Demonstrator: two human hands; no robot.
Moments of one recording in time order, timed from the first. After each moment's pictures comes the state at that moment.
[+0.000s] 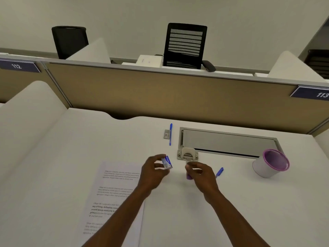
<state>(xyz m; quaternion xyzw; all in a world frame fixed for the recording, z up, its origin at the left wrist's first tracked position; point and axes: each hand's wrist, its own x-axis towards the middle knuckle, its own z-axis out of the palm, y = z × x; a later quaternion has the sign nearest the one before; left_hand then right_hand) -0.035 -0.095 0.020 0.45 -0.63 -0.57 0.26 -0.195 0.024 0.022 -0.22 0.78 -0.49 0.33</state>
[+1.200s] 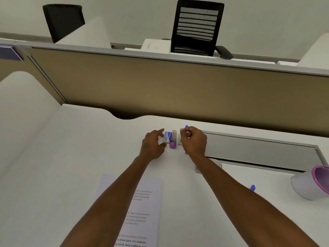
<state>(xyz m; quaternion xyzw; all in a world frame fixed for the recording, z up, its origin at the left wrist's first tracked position) -0.086 -0.297 -0.050 0.44 -0.83 -0.32 0.13 -0.217 -0.195 0.002 -0.30 0.84 -0.44 0.10</state>
